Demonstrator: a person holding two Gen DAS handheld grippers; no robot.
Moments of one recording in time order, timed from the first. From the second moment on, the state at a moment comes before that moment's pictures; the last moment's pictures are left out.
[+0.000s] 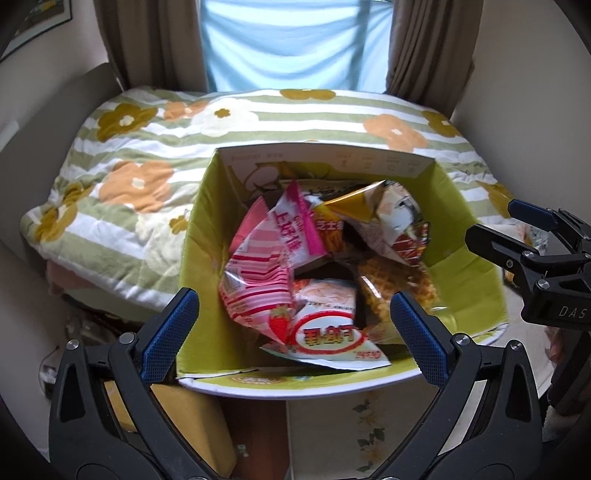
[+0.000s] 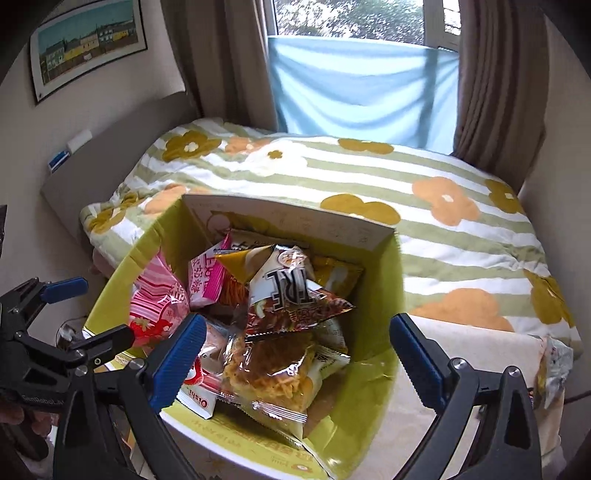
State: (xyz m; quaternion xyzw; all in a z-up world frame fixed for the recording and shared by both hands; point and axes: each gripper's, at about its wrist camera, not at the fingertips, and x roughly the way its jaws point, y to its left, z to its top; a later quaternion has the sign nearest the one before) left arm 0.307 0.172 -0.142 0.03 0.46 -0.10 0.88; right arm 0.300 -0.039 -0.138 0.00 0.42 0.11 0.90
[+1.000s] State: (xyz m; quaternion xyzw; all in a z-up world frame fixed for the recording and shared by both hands) left arm 0.280 -0.007 -0.107 0.08 0.42 -0.27 0.87; right arm 0.202 -0.219 -0.093 0.07 0.37 -0.09 0.92
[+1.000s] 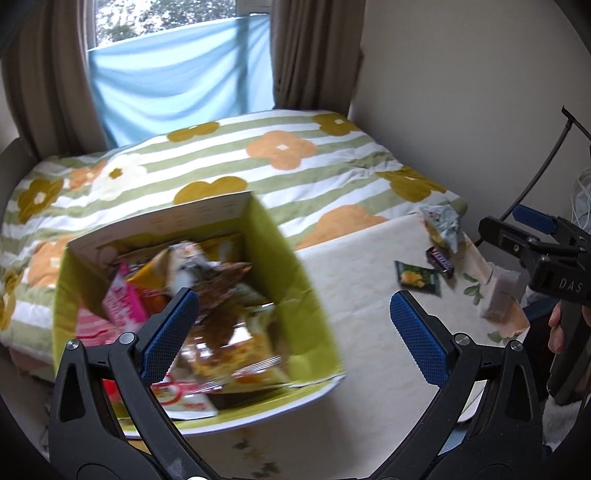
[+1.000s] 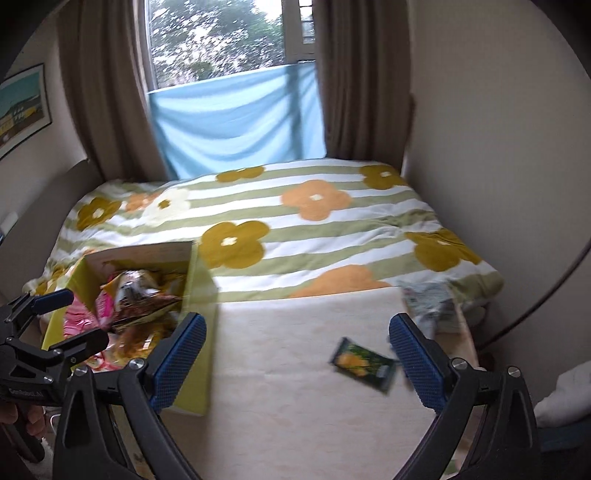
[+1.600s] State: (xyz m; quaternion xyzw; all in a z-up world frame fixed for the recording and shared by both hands) left arm 0.262 -0.211 -0.154 0.11 0.46 -0.31 0.83; right arm 0.187 -0.395 -0.103 0.06 0.39 -0.09 0.91
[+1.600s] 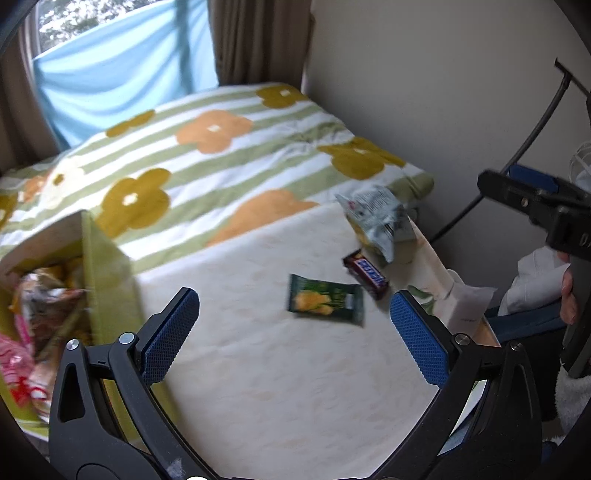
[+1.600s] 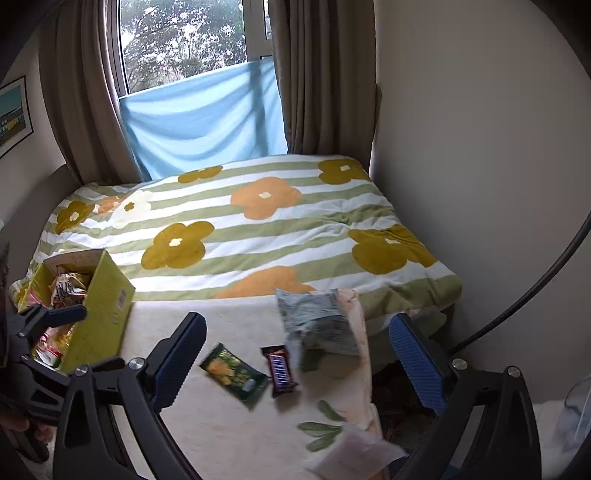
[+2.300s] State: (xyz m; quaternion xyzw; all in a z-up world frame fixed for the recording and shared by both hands) left arm 0.290 -0.295 -0.293 0.18 0.53 -0.29 0.78; right arm 0.209 -0.438 -0.206 0.12 0.46 -0.04 0.88
